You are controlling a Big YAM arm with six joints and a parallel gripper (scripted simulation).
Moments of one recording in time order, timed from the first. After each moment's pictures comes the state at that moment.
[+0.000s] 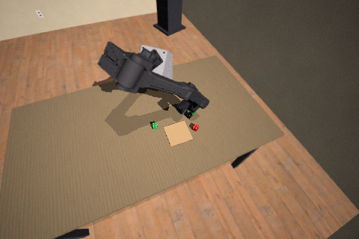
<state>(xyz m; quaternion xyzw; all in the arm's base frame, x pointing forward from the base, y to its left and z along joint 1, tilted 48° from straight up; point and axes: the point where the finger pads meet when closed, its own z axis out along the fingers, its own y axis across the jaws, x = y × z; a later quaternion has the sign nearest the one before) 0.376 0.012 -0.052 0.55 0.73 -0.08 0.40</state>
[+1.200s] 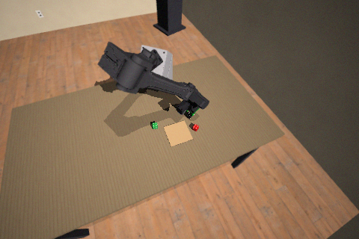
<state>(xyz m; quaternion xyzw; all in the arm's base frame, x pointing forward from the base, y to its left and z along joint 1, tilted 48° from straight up) 0.378 0.011 -0.053 0.55 0.73 -0.08 0.40</state>
